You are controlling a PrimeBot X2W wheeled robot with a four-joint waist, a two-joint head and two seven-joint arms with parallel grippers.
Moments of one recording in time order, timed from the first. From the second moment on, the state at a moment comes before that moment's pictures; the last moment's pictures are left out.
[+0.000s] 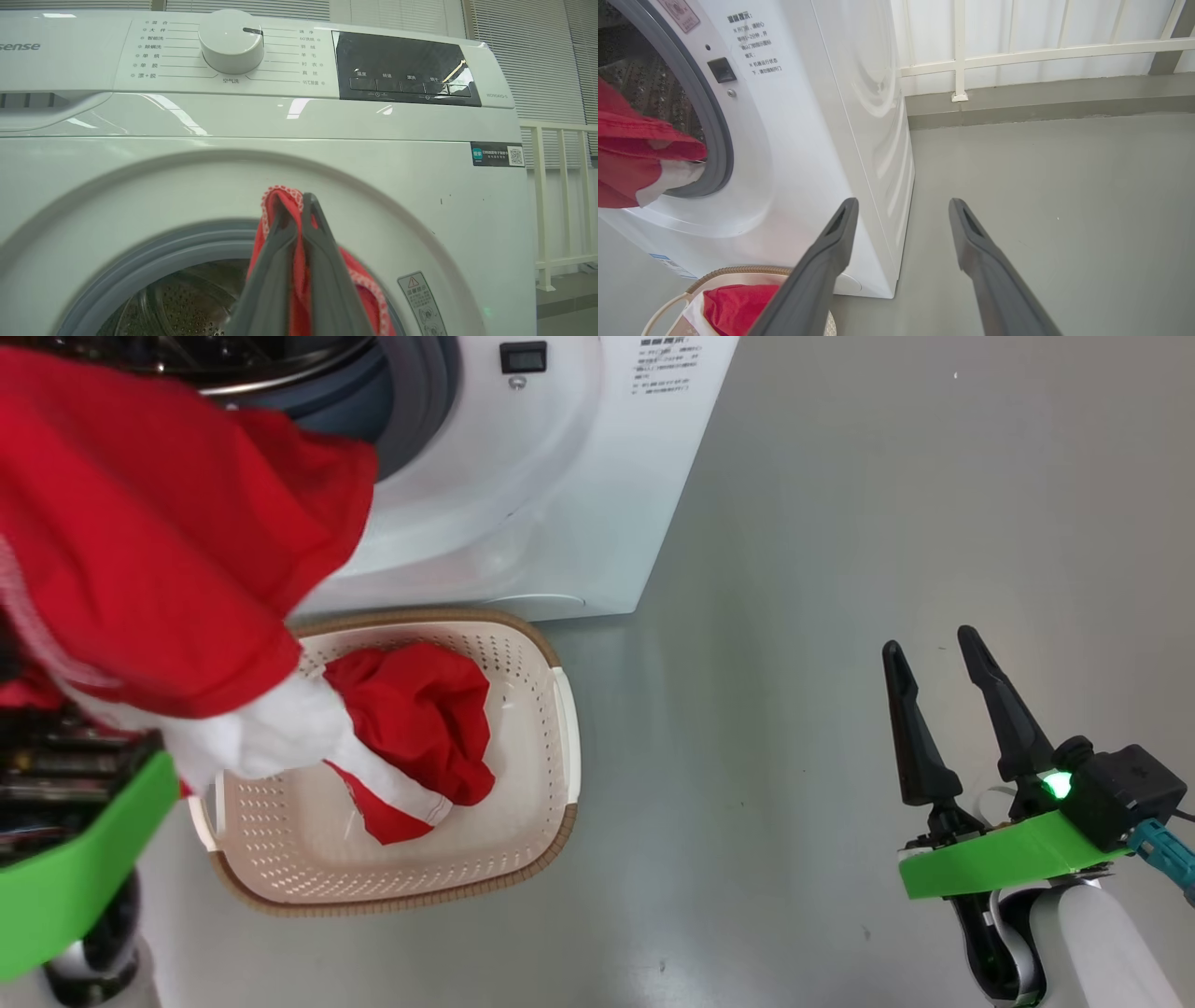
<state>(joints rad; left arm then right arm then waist) -0.49 0.03 0.20 -0.37 -0.12 -0.13 -0.26 -0.18 -0.04 0.03 0.11 0.31 0.12 -0.26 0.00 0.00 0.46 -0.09</state>
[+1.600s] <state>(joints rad) -0.62 0.10 -0.01 0.85 -0.19 -0.13 -0.26 -0.24 -0.04 0.04 0.08 0.35 0.12 -0.26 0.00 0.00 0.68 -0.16</state>
